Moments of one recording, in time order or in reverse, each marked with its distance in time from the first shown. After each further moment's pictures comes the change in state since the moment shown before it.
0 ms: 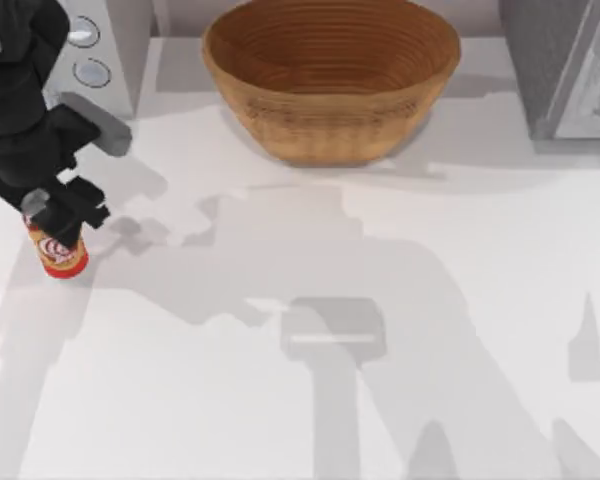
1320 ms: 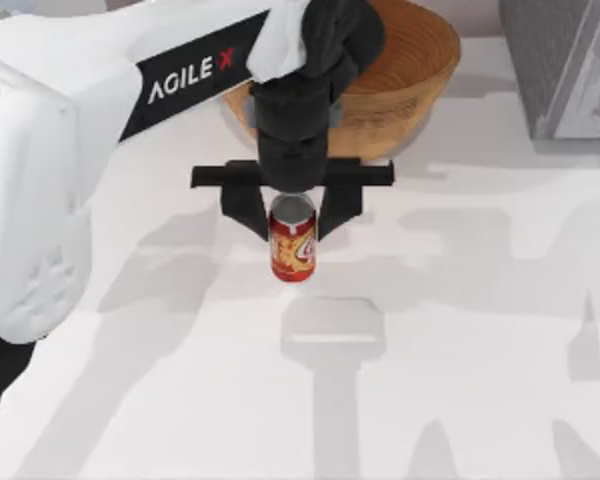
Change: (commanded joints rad) left arm -0.513 0.240 0.436 -0.161 0.017 -1.207; right arm 0.000 0.000 0.000 0.000 0.000 0.000
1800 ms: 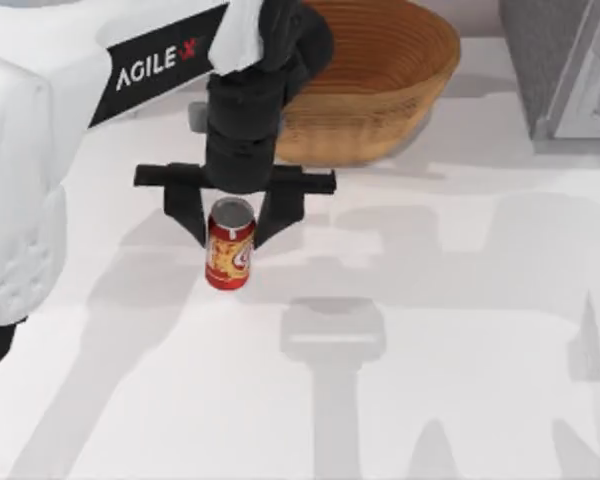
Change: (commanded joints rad) left arm 0.078 -0.006 -0.048 -0.090 -0.082 0.010; right arm 0.000 0.000 0.000 0.000 0.000 0.000
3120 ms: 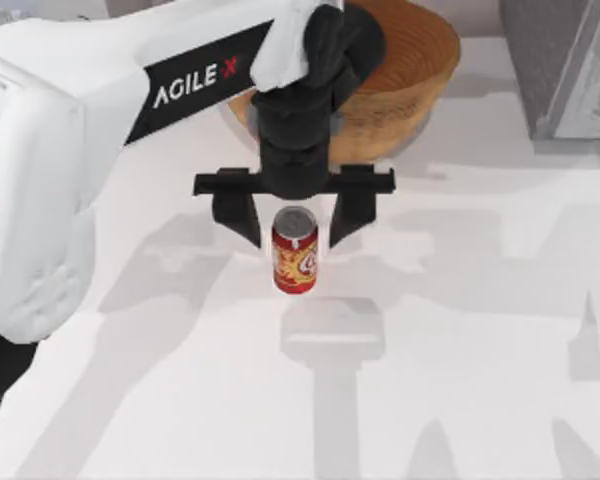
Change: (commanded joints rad) left arm -0.083 0.011 0.023 0.118 0.083 -0.012; right arm 0.000 0.000 0.000 0.000 0.000 0.000
